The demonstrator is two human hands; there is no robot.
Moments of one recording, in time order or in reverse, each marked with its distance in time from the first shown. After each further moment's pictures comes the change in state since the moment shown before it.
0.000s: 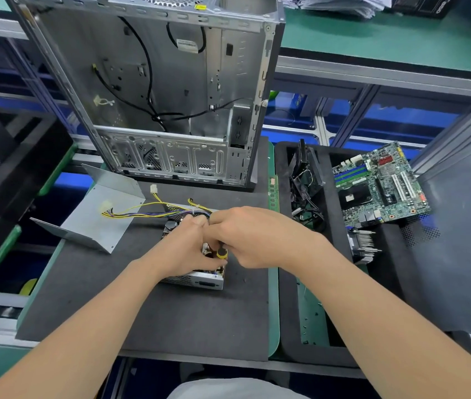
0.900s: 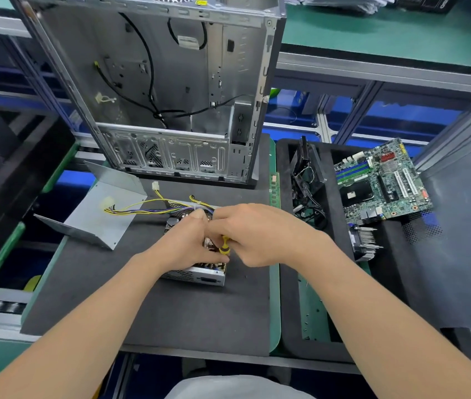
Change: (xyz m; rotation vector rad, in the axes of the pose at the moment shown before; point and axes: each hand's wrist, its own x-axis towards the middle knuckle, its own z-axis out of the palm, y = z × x) left_hand -0.002 0.009 -0.006 -0.116 0.021 -0.080; right_hand -0.003 0.006 0.011 0.071 0.097 -0.021
